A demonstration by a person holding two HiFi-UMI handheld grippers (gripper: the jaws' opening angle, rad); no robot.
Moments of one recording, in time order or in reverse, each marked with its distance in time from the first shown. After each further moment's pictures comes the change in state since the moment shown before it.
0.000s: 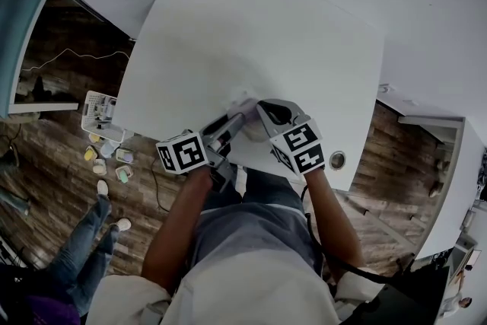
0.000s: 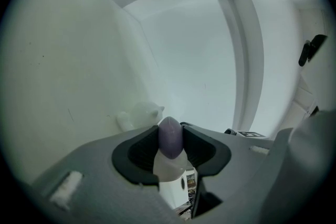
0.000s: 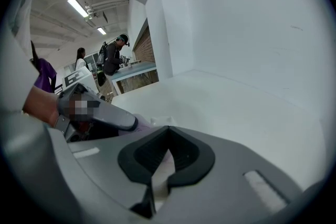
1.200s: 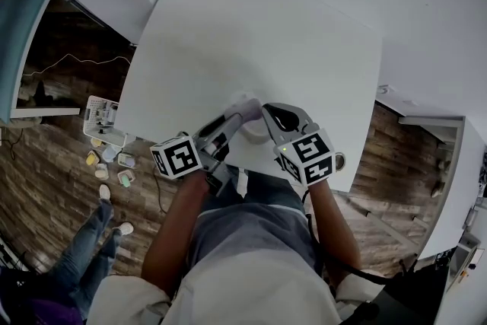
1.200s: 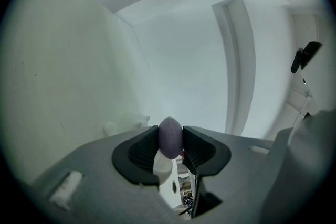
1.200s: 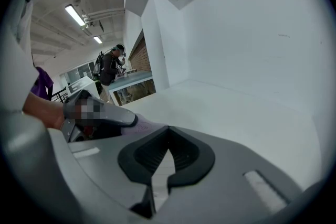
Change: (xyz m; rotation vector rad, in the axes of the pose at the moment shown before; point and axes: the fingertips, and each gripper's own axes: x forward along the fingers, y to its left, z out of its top) left arm -0.012 -0.027 0.020 0.031 -0.036 -0.063; right arm -0.032 0.001 0.023 0.052 -0.096 -0.043
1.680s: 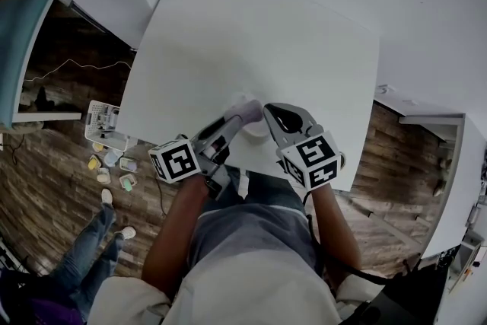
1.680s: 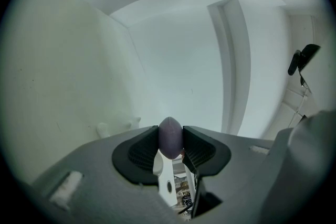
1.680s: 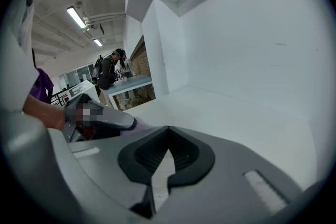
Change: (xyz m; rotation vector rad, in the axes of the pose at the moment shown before) left arm -0.002 -0.022 0.006 0.012 -0.006 -0.034; right arm -0.018 0.000 0.019 -0.002 -0.047 -0.015
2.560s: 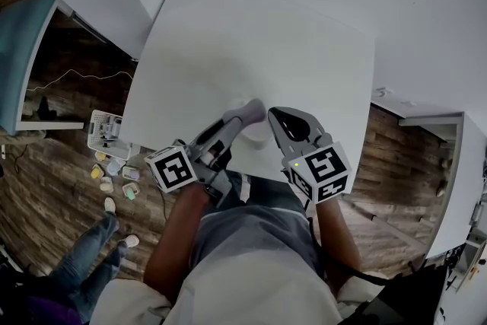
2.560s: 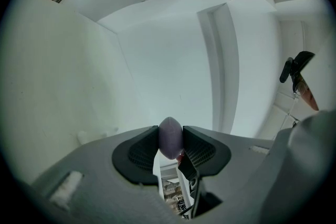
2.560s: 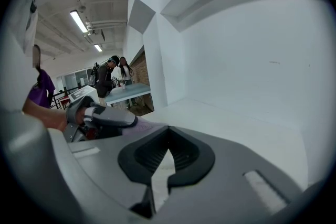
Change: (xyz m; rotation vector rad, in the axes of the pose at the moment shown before) left arm -0.009 -0.049 0.022 0.024 -0.038 -0.076; right arm -0.035 0.009 0.041 -0.015 -0.104 -0.043
